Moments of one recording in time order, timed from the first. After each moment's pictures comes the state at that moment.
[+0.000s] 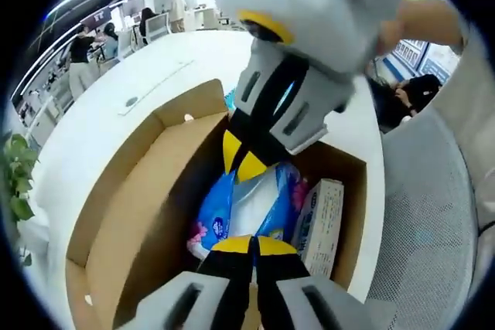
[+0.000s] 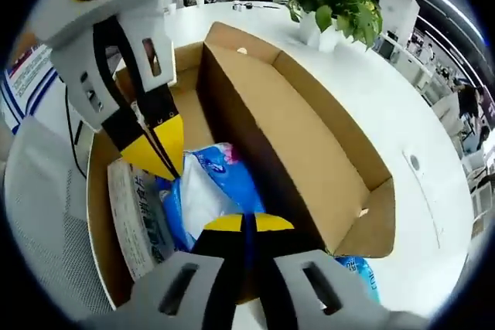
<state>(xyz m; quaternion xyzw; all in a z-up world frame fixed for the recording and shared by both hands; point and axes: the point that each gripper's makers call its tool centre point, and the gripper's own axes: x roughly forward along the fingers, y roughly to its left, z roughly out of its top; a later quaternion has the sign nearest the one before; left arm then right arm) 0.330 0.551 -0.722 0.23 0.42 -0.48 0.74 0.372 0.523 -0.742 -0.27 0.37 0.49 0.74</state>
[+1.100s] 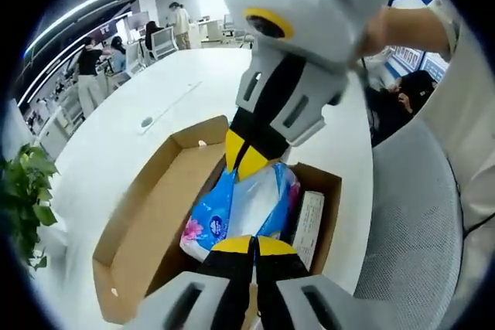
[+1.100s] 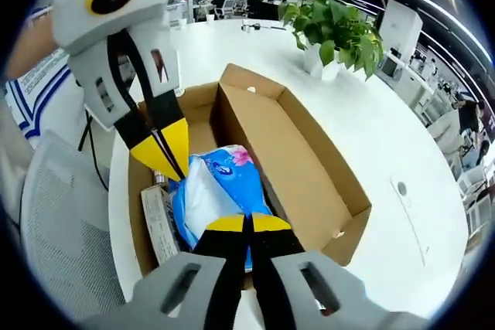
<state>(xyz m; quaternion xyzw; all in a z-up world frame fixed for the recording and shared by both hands) 0.322 0.559 -0.659 0.24 0.38 -0.48 0.76 0.364 0.531 -0.672 -0.27 0.32 0.52 0.75</state>
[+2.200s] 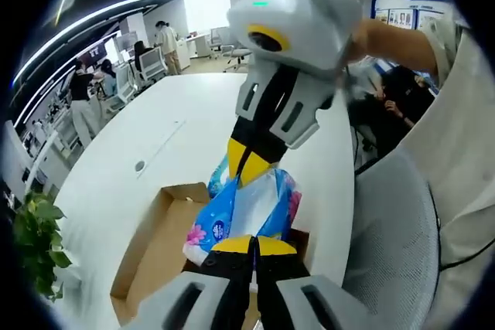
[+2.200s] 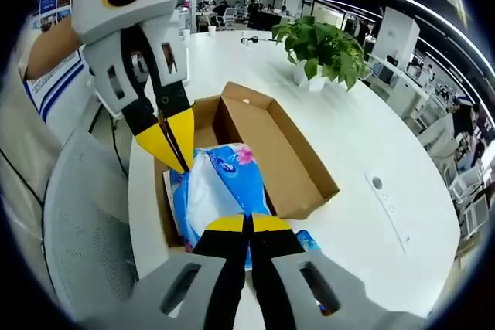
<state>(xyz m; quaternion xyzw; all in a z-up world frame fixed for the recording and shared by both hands) 0.311 0.486 -0.601 0.25 0.34 -0.51 0.75 0.349 0.458 -0.619 -0.27 0.31 0.52 0.75</state>
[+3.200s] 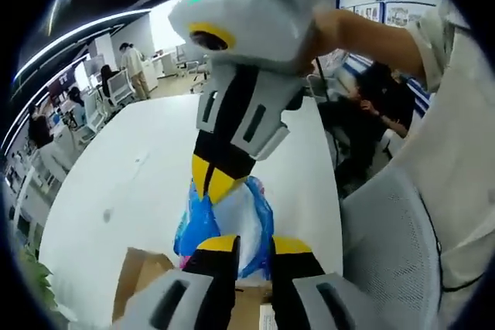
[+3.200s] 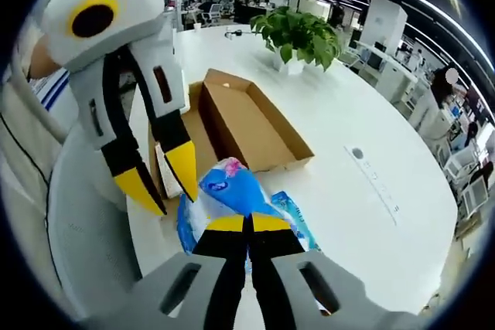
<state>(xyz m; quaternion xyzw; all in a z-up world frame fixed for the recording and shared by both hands) 0.303 0.393 -0.605 0.26 0.29 -0.59 0.70 0.357 0.389 -0.614 -0.26 0.33 0.49 0.77</state>
